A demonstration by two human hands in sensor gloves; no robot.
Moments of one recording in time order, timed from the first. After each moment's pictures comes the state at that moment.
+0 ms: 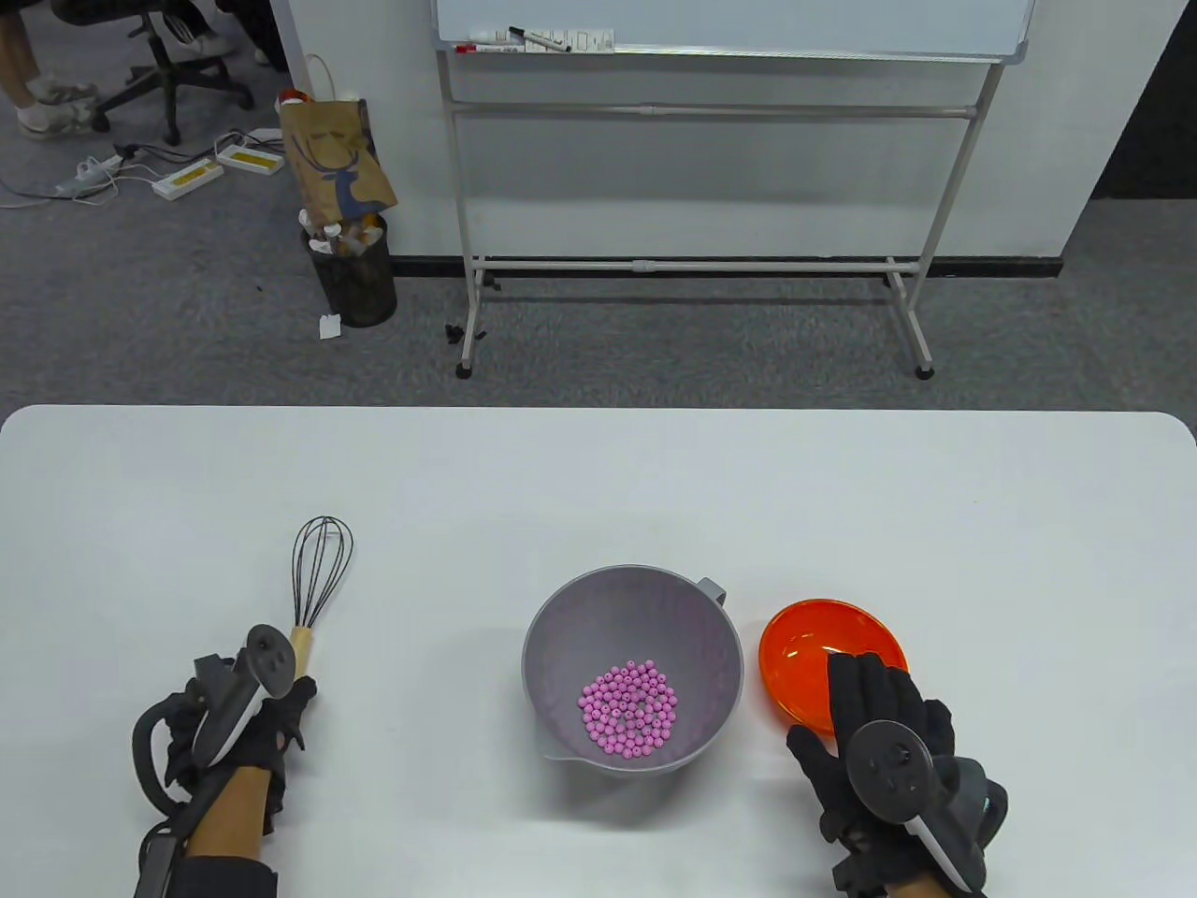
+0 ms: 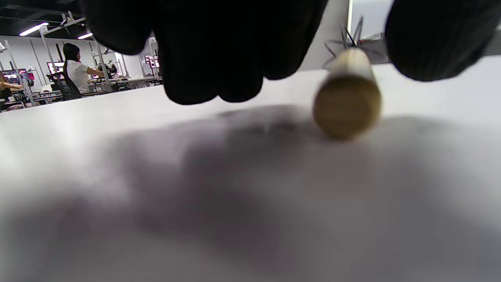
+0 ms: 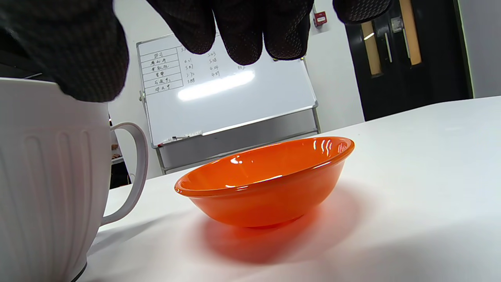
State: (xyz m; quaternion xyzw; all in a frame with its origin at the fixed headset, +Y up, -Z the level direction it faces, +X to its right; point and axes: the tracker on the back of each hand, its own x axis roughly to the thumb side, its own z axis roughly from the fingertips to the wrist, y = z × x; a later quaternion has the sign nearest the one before) left_hand -0.364 -0.761 -0.362 -0.05 0.22 -0.06 0.97; right_hand 0.215 -0.696 -0.260 -0.06 -0.11 0.98 0.15
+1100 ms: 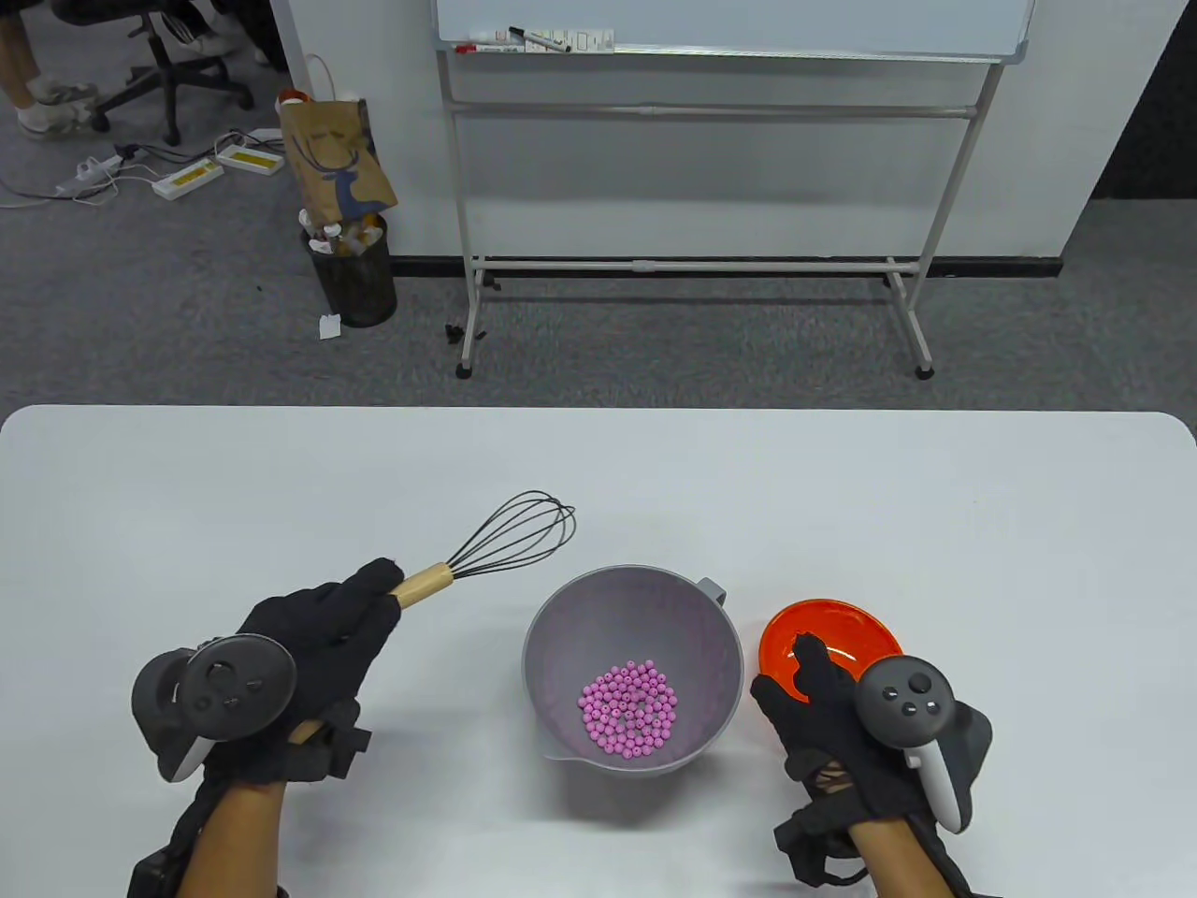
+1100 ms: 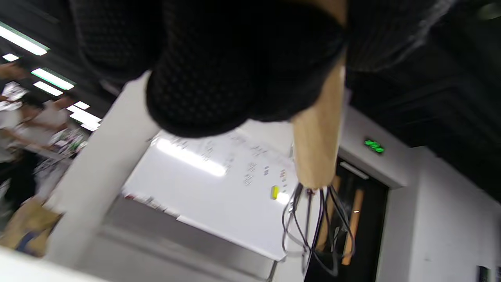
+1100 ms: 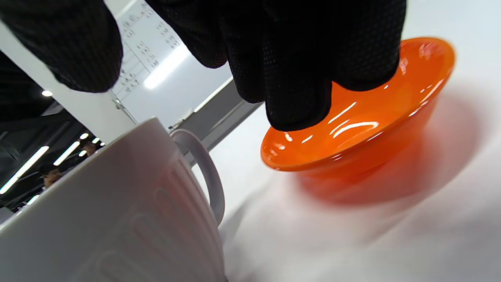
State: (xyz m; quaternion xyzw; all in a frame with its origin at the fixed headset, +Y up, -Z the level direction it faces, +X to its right) left_hand -0.262 -0.563 -0.295 0.28 -0.15 0.23 0.92; right_hand 0.194 -0.683 -0.300 -0.12 0.01 0.92 0.37
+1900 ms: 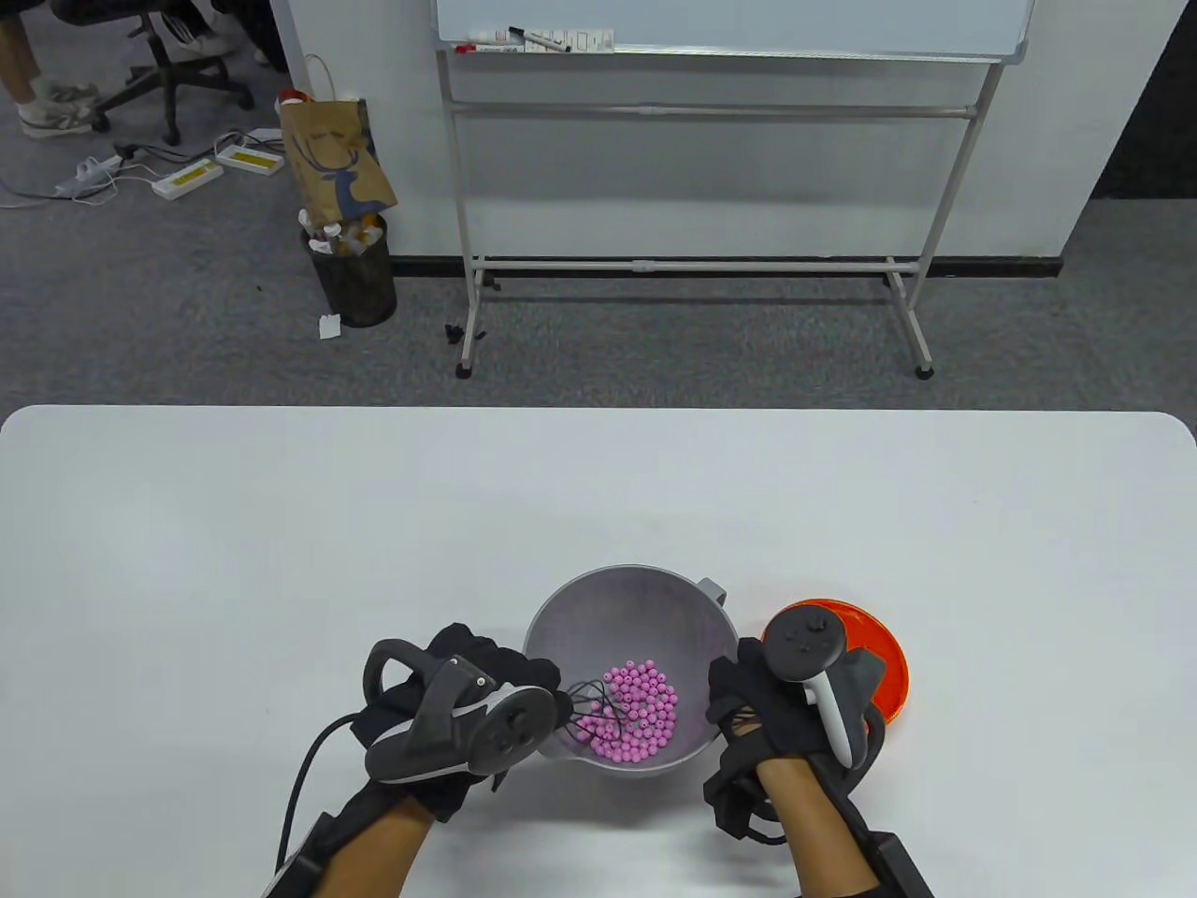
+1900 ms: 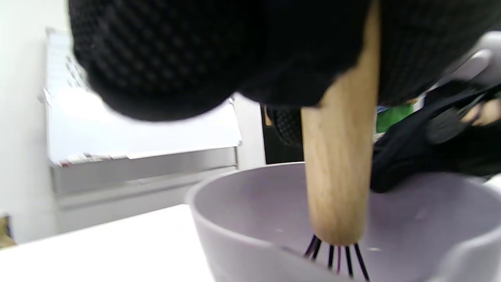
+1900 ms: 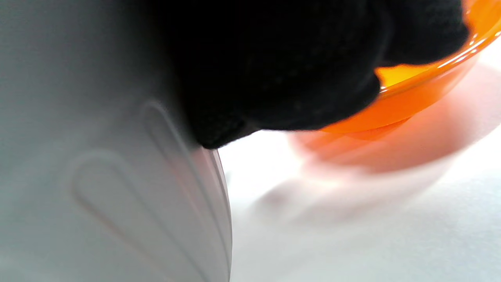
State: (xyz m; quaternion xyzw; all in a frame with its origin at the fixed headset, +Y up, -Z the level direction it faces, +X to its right) left_hand -0.125 -0.592 -0.288 0.11 -0.30 0.00 0.95; right_hand 0.147 -0.696 -0.335 -0.19 0.05 0.93 0.30
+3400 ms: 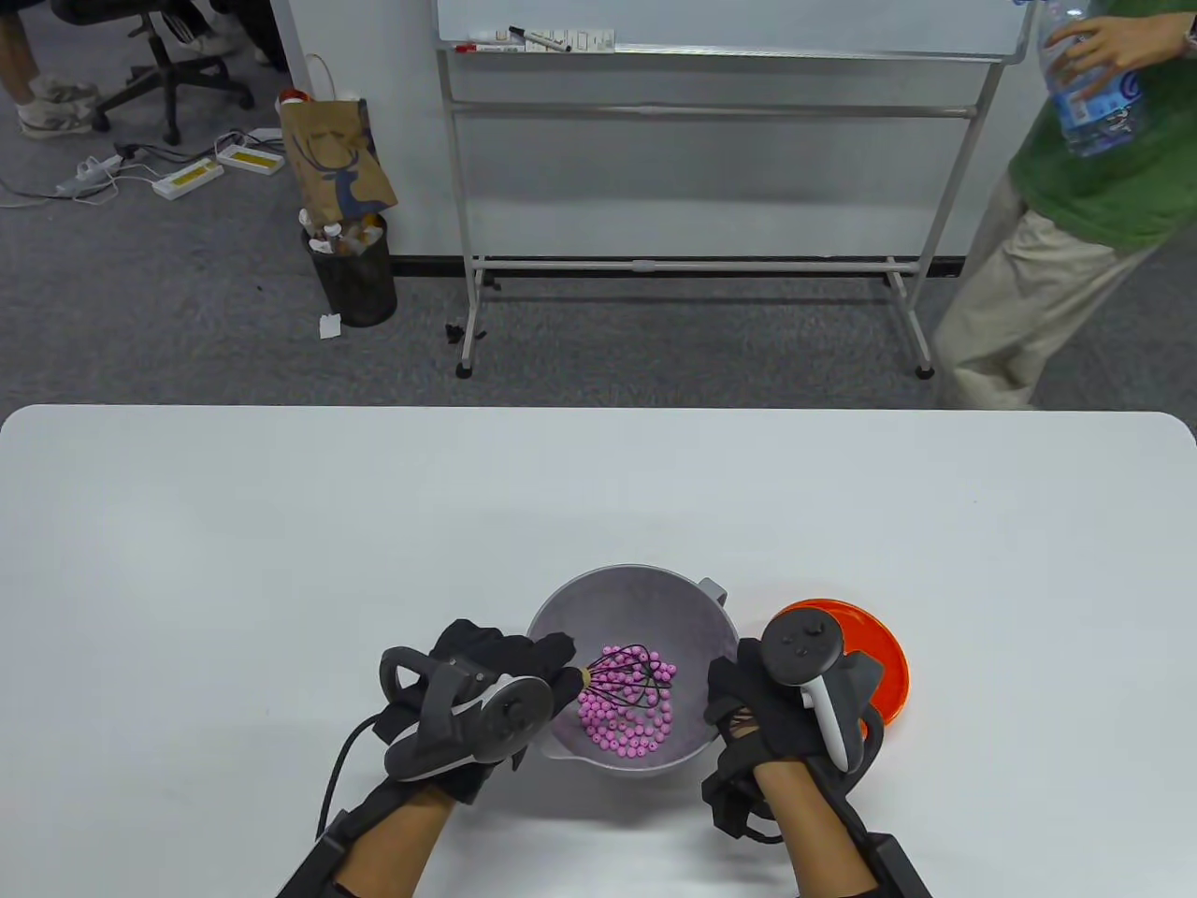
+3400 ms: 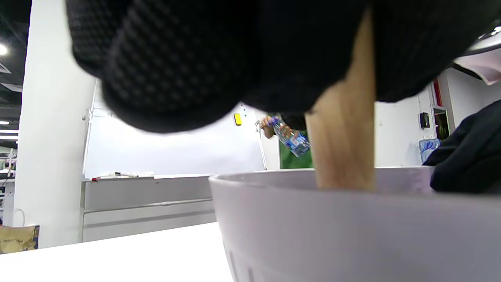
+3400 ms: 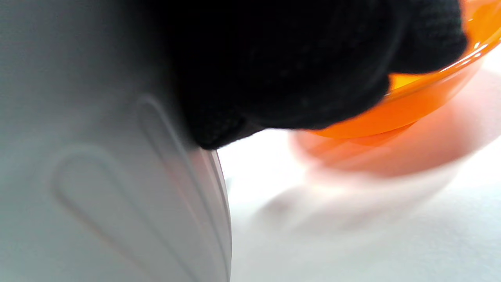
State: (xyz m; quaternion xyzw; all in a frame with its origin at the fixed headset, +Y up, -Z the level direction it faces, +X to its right) left_hand -0.133 -0.630 -0.311 0.19 -0.23 0.02 0.95; right_hand 0.147 -0.699 -0.336 -0.19 0.04 0.94 0.29
